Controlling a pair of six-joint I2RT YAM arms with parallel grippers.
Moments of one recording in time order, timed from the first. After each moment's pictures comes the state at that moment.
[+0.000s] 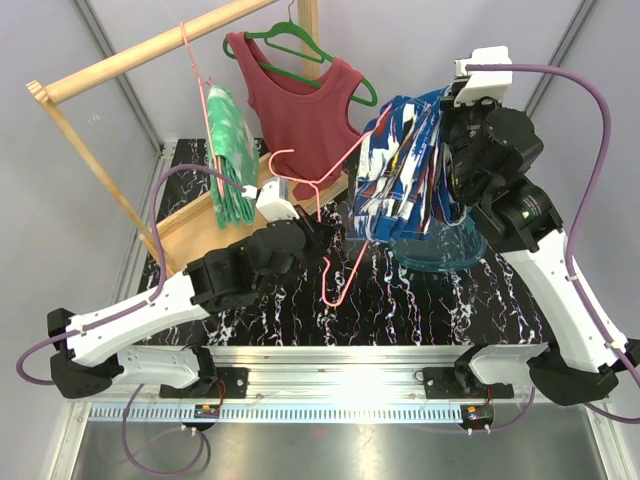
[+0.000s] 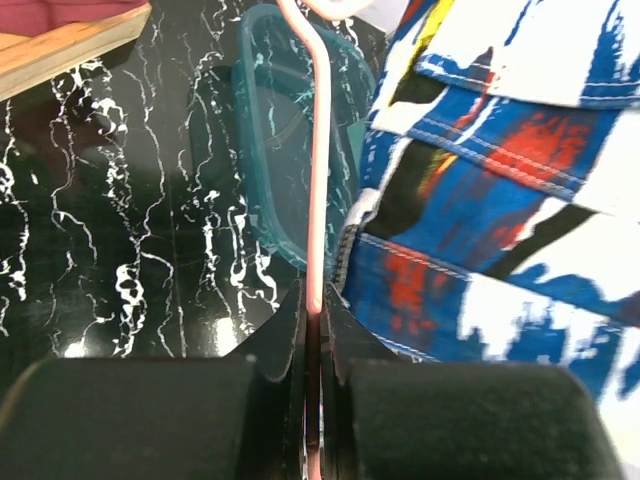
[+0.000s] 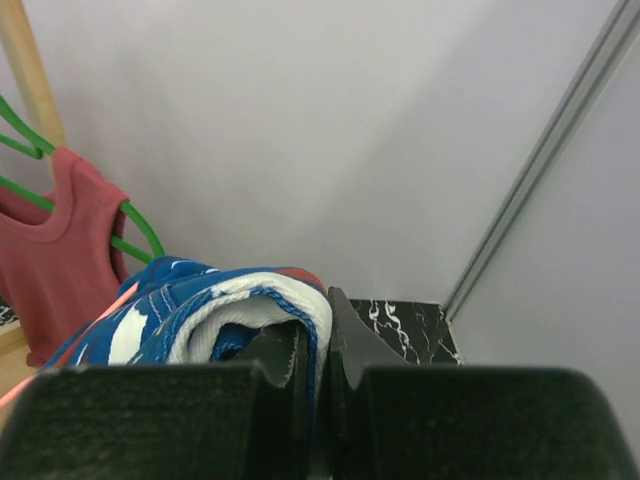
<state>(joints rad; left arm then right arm) -1.16 1.15 1.26 -0.50 -0.64 -1.00 0.62 1.27 1.78 -0.30 0.66 -0.27</state>
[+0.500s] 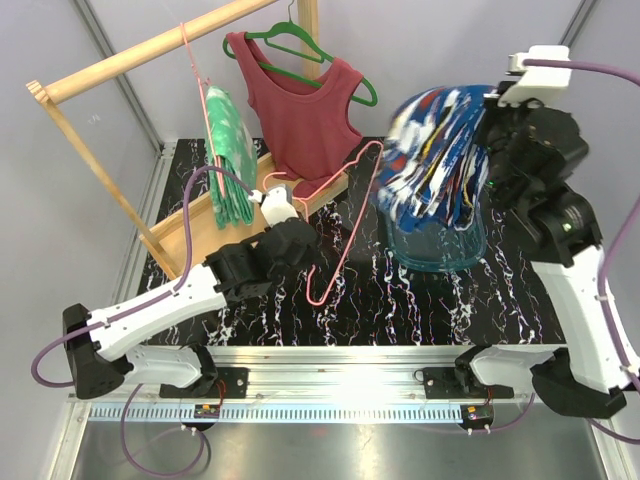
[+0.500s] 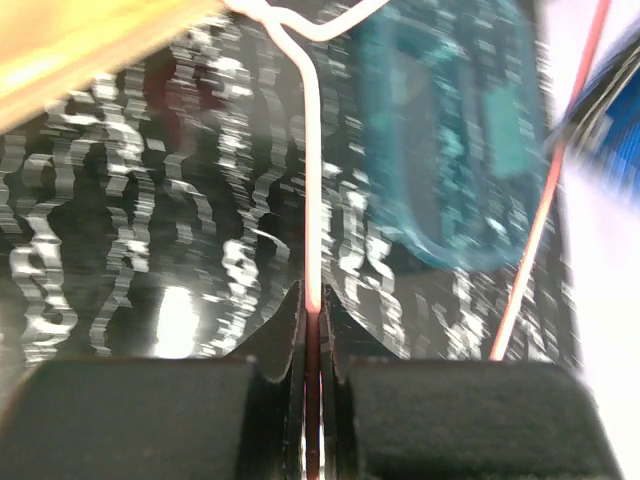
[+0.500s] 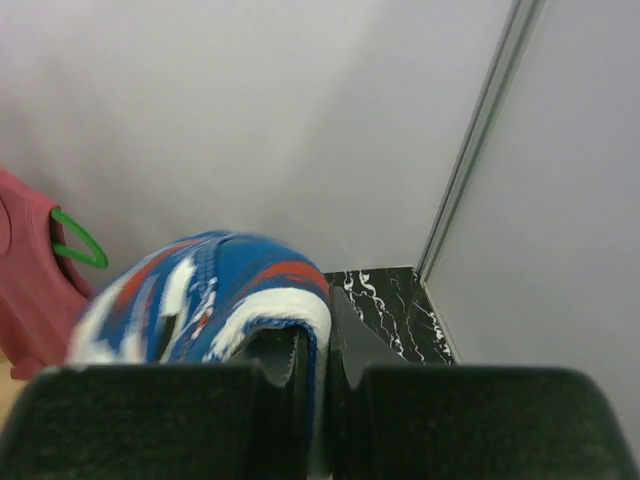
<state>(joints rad) -1.06 1.21 1.16 -0.56 -0.61 -0.98 0.53 1.25 1.87 -0.49 0.69 -0.16</state>
